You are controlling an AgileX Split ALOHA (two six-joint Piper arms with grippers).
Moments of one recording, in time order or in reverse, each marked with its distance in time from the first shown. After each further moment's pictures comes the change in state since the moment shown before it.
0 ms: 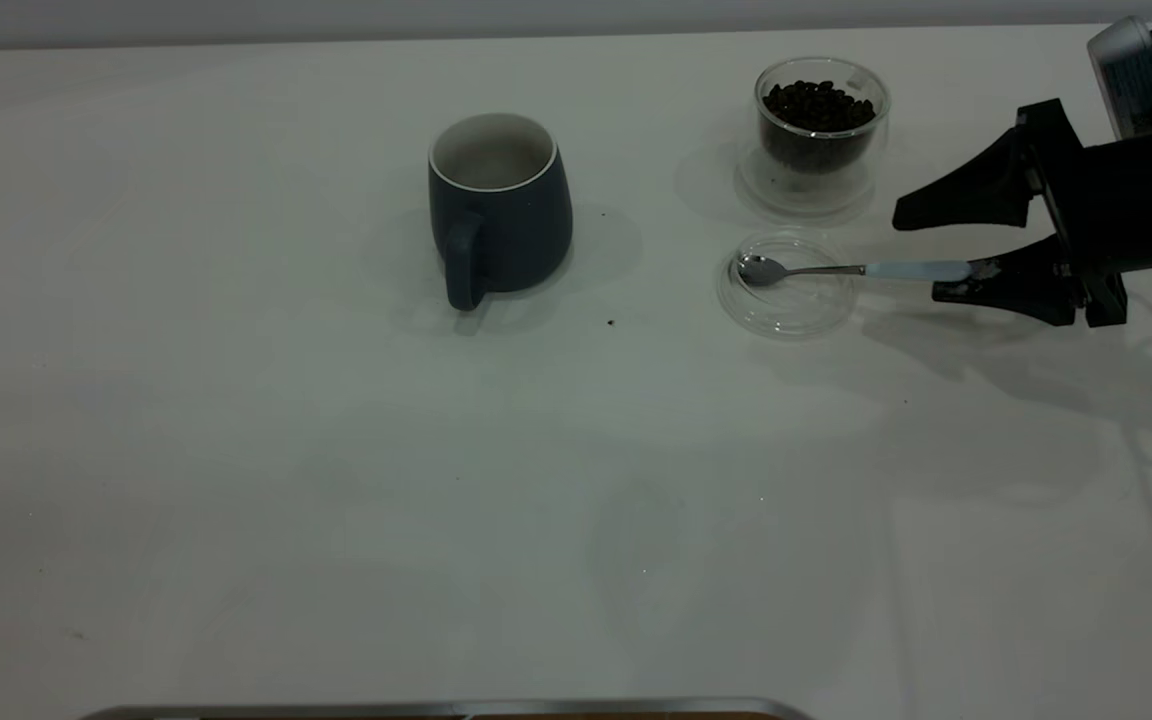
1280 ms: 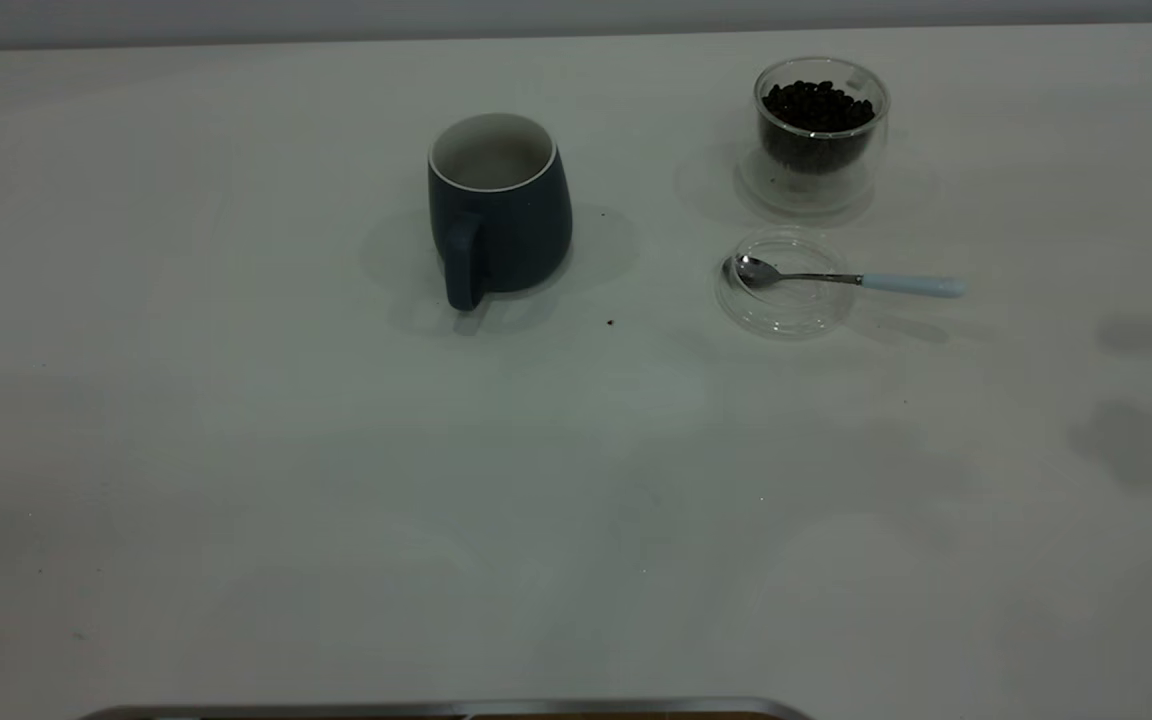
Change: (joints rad) left arm 0.000 0.000 0.000 0.000 0.000 -0.002; right arm 0.007 -0.928 0.041 -1.347 0.029 1.242
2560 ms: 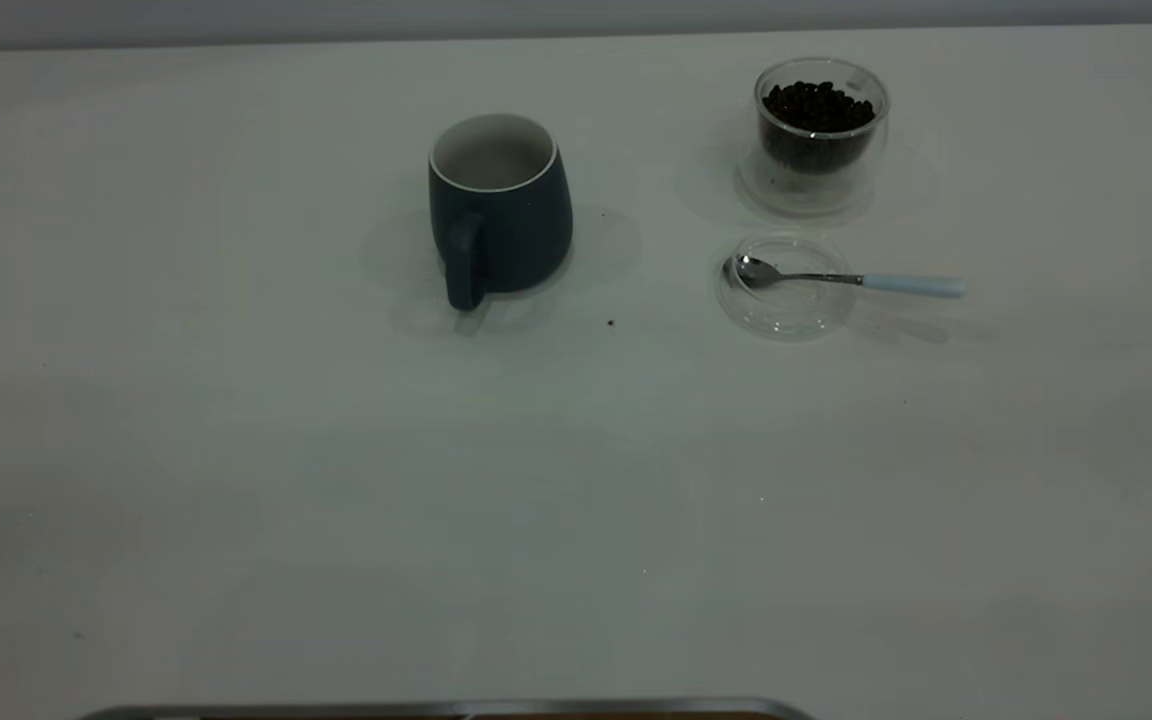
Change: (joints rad) left arm 0.000 0.000 0.000 0.000 0.000 0.003; right arm 0.162 -1.414 0.358 -0.306 0.229 0.135
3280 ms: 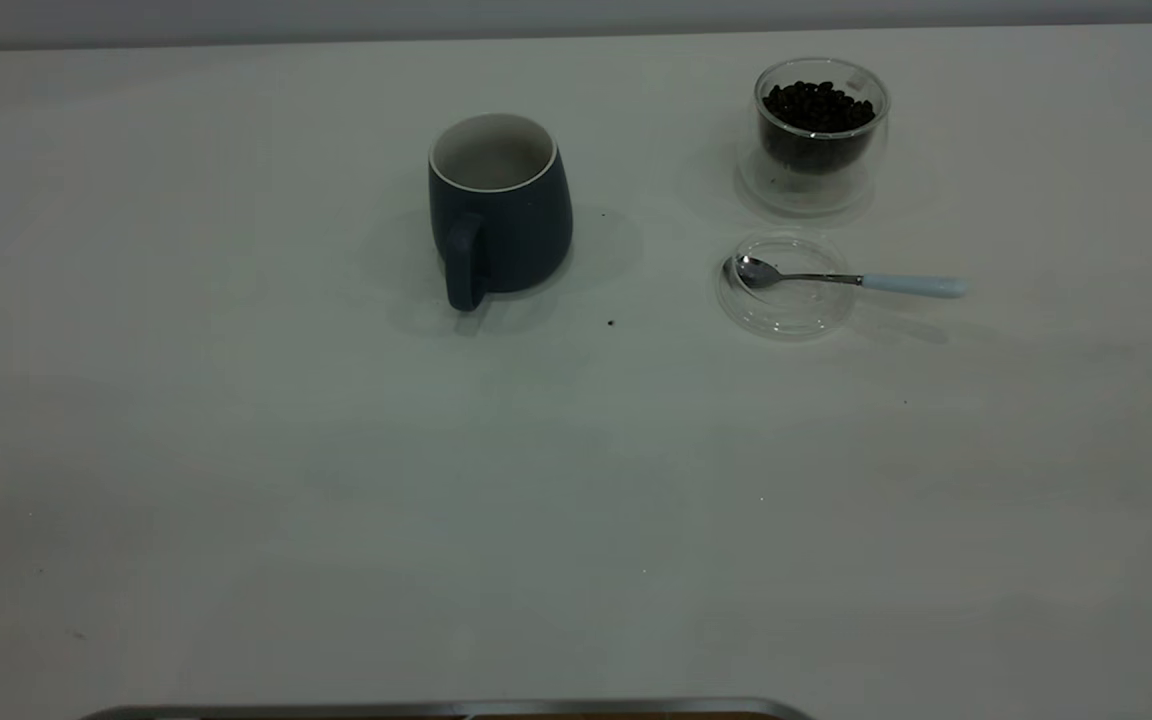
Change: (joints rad) left arm 0.000 0.000 0.000 0.000 0.000 -0.001; right arm 0.000 -0.094 0.120 -0.022 -0.025 0.051
